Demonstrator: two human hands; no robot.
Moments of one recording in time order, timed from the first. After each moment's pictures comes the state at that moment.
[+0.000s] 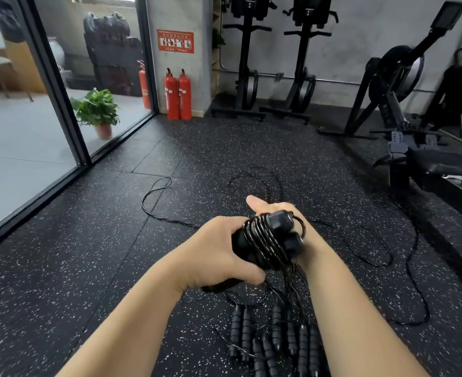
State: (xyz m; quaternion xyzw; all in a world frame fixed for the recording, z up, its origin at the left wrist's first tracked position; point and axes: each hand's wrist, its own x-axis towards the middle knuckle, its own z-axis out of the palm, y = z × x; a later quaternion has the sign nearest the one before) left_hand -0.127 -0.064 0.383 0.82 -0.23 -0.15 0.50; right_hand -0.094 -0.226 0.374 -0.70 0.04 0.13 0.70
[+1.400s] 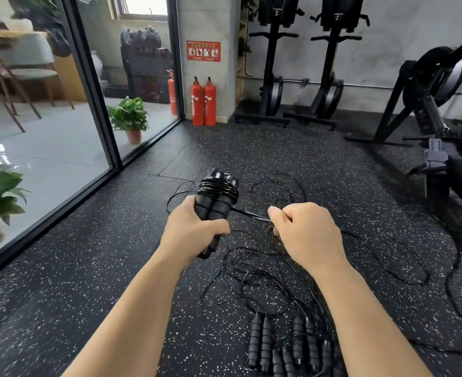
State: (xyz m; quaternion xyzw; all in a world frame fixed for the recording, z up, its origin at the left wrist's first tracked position) left_hand -0.095 -0.019 0.363 0.81 0.10 0.04 0.58; right_hand -0.105 -0.210 0.377 -0.95 -0.03 -0.16 0.28
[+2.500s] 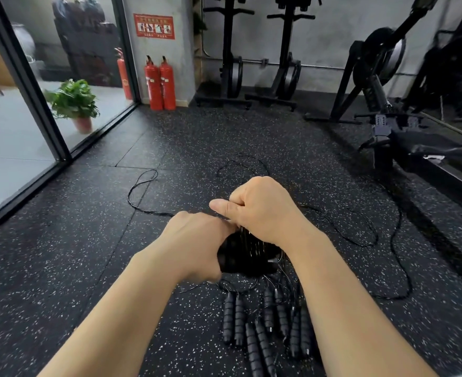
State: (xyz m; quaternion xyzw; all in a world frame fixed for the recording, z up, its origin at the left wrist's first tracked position) left_hand -0.120 -0.073 0.371 0.96 -0.29 -0.01 -0.01; right_hand -0.104 -0.221 0.388 -0.94 -0.21 -0.11 0.25
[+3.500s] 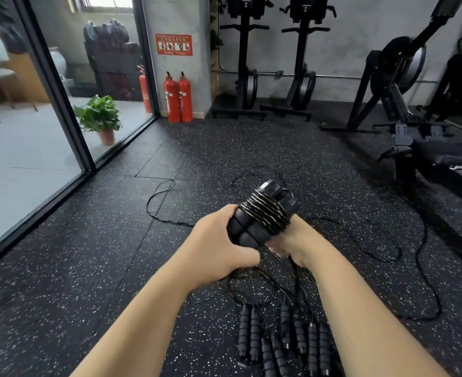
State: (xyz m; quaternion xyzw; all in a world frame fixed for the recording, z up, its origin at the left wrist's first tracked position) left_hand -0.125 -0.069 0.372 0.85 -0.14 -0.04 0.50; right_hand -0.099 -0.226 0.365 -0.75 0.08 0.11 0.64
